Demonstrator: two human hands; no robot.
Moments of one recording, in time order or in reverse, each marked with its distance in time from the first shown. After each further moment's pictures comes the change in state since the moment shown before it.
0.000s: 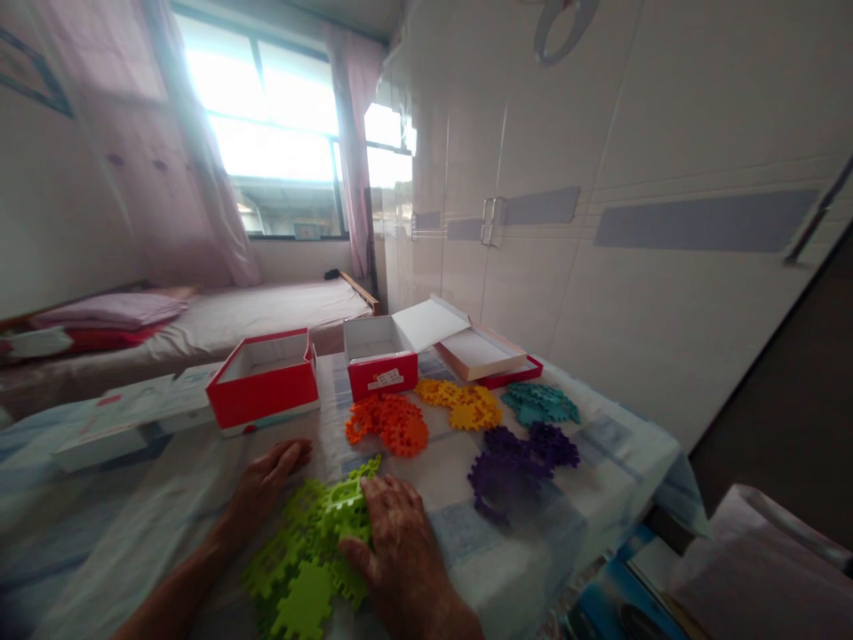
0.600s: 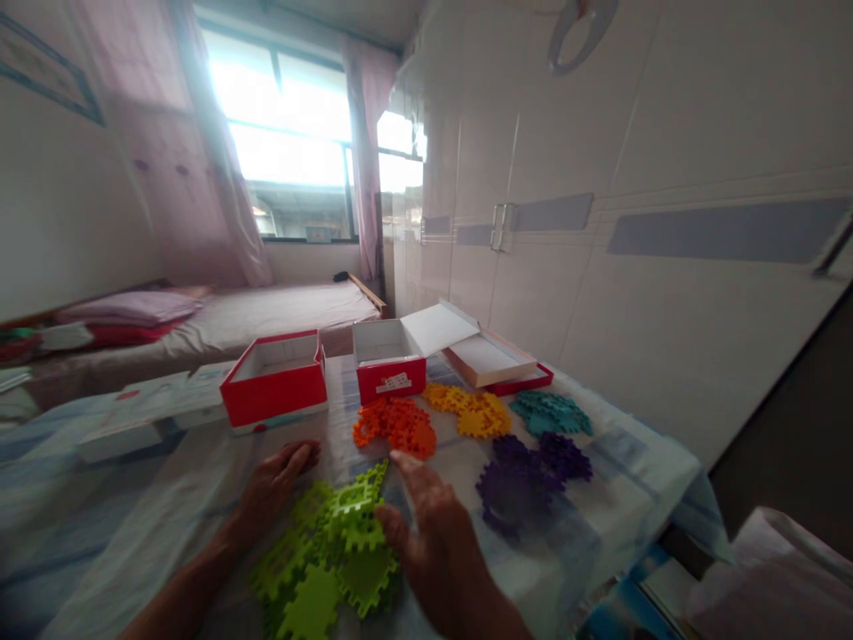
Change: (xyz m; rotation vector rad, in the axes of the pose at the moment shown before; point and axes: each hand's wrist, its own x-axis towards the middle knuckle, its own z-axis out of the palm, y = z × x) left_hand 0.005 -0.011 -0.001 0.054 -0.036 0.020; right_hand 0.003 0.009 -0.050 0.041 0.206 0.023
